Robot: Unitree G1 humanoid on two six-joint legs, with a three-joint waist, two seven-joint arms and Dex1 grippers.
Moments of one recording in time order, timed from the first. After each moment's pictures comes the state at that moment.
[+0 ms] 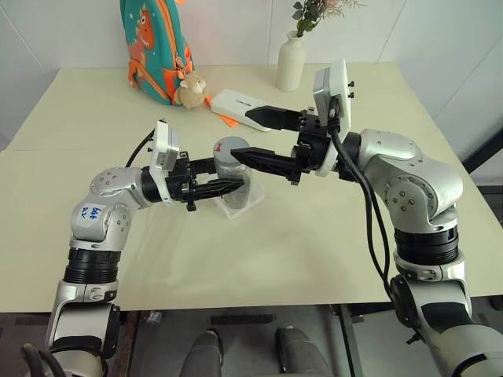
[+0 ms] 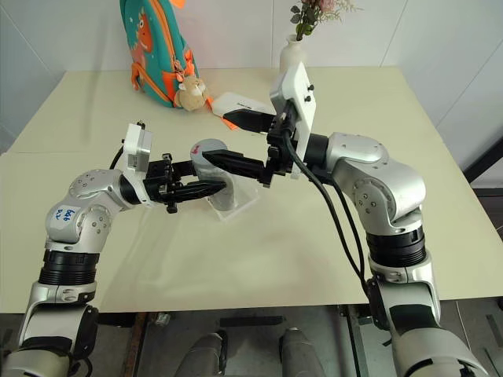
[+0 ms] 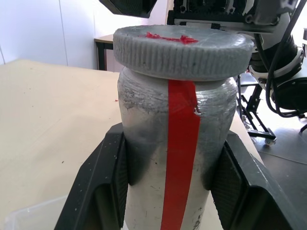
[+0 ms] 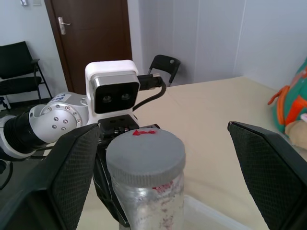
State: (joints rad) left arm -0.66 0.55 0.06 0.04 -0.58 0.43 -1.13; right arm -0.92 -0.41 0.05 -0.20 0.68 0.76 0.81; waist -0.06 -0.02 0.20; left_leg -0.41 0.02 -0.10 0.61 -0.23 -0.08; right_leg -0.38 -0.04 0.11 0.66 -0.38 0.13
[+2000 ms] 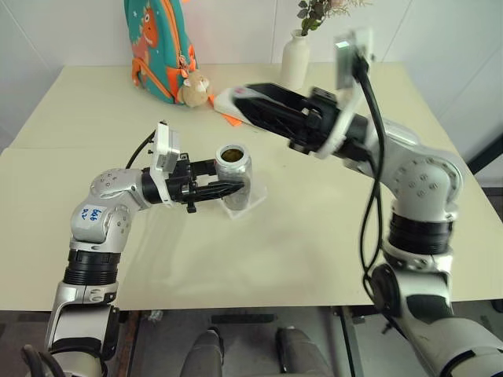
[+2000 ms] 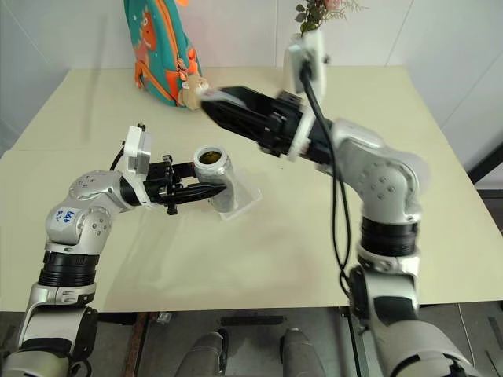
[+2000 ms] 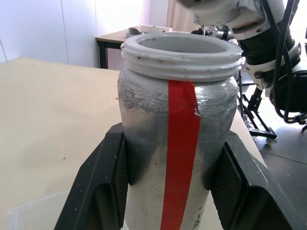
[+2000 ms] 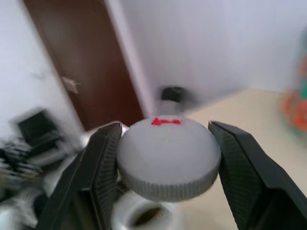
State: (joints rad) left arm -0.64 0.56 0.06 0.03 -0.58 0.43 -1.12; right arm -0.88 -0.39 -0.16 -0.21 0.83 0.92 0.58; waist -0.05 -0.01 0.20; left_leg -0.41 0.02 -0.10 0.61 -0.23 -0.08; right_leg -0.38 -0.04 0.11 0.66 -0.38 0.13
